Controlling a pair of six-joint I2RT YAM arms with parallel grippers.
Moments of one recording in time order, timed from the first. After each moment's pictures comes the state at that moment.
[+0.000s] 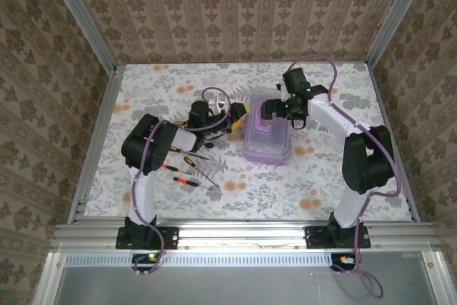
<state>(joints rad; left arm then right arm) -0.53 2.10 0.97 0.95 0.70 -1.18 0.28 1.78 1.39 -0.68 -0.13 0.26</state>
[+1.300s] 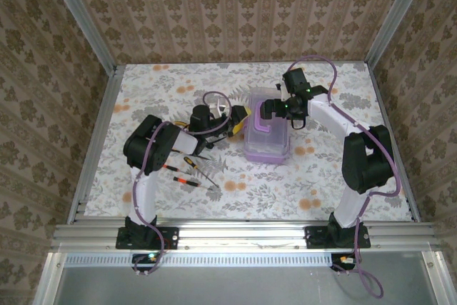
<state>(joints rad) -0.55 2.11 0.93 1.01 0.68 -1.23 0.28 1.78 1.38 -0.66 -0.14 0.26</state>
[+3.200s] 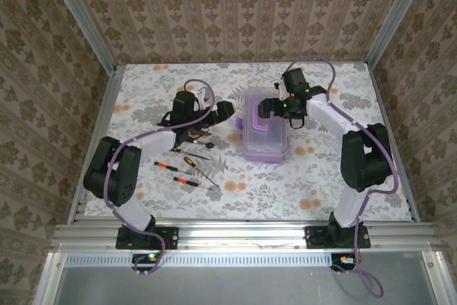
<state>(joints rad) -0.47 1.67 0.93 0.27 0.51 -0.74 0.28 1.80 1.38 -0.61 -0.19 0.26</state>
